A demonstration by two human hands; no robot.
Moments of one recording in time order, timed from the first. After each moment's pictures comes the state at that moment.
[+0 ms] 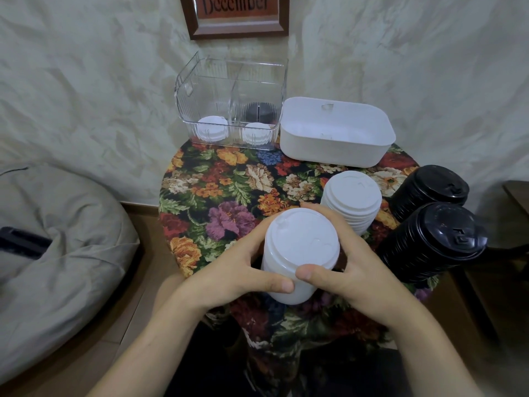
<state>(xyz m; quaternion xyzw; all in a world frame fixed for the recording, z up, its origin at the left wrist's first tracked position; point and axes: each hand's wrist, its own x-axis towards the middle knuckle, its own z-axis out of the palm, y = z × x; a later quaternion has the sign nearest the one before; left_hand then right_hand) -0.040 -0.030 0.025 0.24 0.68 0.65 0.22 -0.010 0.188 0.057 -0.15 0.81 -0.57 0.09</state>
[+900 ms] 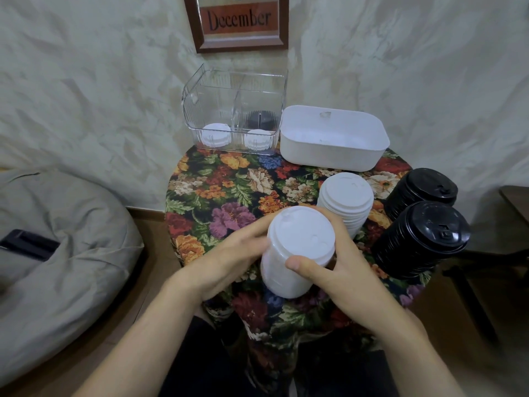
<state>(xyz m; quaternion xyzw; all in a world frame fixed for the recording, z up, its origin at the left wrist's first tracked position) -0.038 -0.033 0.035 0.24 0.62 0.70 0.25 0.006 0.177 0.052 -0.10 0.81 -0.58 0.04</state>
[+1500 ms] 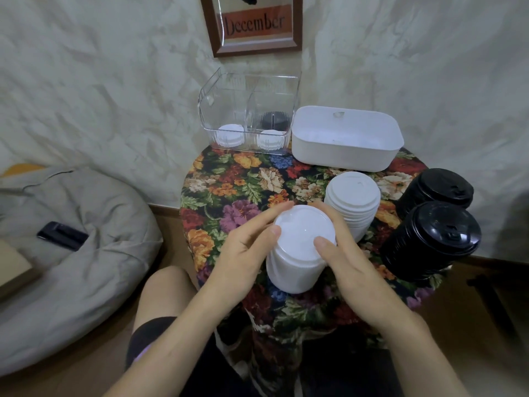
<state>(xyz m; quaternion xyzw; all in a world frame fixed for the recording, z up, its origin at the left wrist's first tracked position) -0.010 -0.012 0.035 0.15 0.73 0.66 -0.03 0.006 0.185 0.047 -0.14 0.77 -0.62 0.07</state>
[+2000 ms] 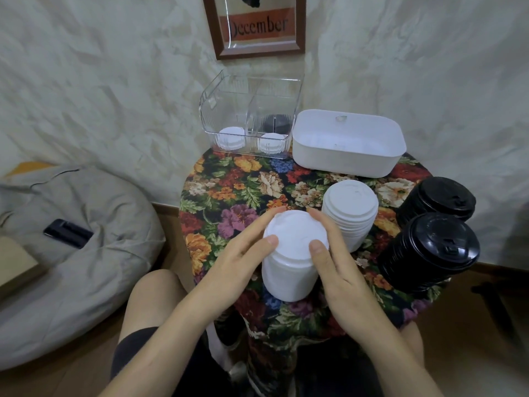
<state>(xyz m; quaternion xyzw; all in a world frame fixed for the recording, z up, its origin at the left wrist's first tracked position) -0.006 -0.015 0.045 0.12 0.73 0.67 0.09 0.006 0.177 0.040 -0.11 0.76 -0.64 0.05</state>
